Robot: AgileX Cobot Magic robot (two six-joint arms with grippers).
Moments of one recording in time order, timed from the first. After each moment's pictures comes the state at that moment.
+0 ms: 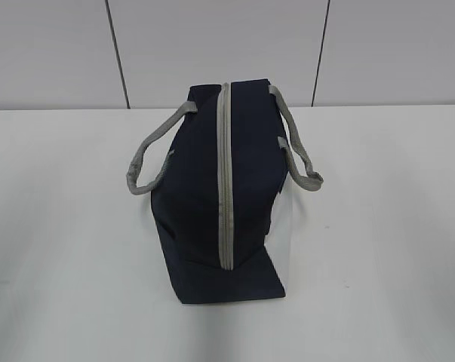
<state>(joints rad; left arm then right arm) -0.23 0.71 -0.81 -0.10 1.15 0.00 0.12 0.64 -0.84 0.24 1.10 -0.09</state>
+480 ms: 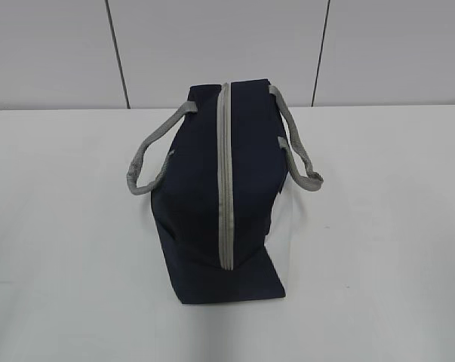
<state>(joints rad) -0.25 0.27 -0.58 -0.04 1.16 -0.02 0.12 0.22 -0.63 0.13 1.22 -0.09</state>
